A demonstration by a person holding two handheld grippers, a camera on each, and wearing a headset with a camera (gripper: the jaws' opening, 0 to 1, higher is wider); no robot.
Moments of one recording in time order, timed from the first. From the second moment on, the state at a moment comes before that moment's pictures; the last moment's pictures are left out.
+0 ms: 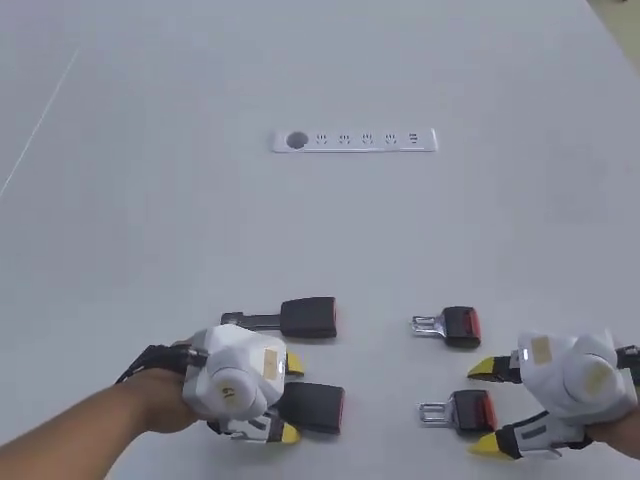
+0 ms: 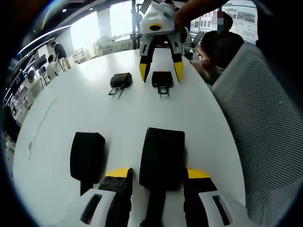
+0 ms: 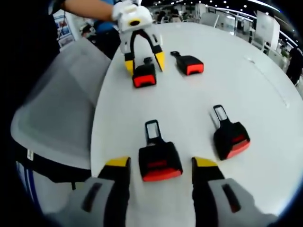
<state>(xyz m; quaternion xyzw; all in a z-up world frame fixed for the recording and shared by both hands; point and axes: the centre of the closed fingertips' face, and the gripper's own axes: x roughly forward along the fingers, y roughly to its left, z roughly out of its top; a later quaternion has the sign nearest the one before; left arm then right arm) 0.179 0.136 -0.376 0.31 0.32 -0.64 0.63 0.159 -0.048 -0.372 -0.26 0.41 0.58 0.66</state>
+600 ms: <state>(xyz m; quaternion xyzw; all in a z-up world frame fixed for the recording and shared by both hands) 0.182 0.137 -0.377 0.29 0.33 -0.62 0.65 0.161 -0.048 -0.373 -0.29 0.41 0.56 0.66</state>
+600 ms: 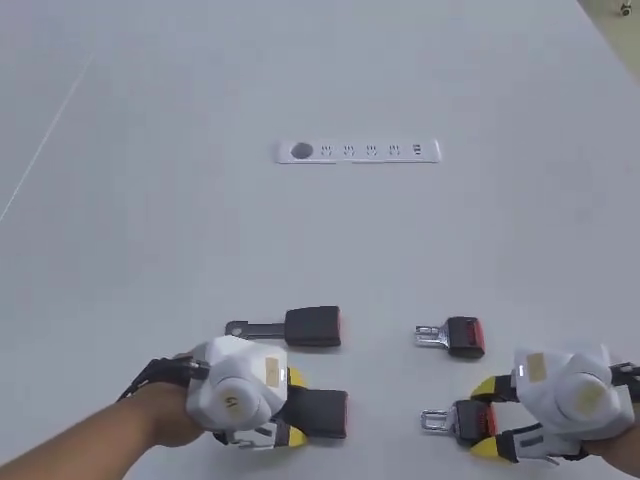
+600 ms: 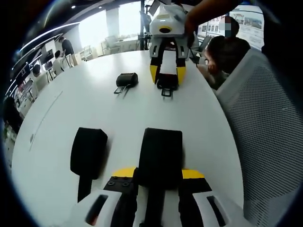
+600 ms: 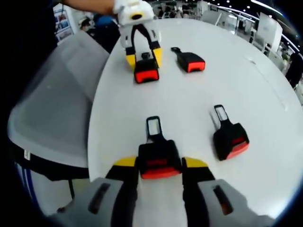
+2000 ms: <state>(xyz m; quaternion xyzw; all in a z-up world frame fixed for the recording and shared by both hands) 0.181 0.137 -0.376 0.30 0.36 -0.60 0.65 0.171 0.047 -0.372 -0.27 0.37 0.58 0.68</state>
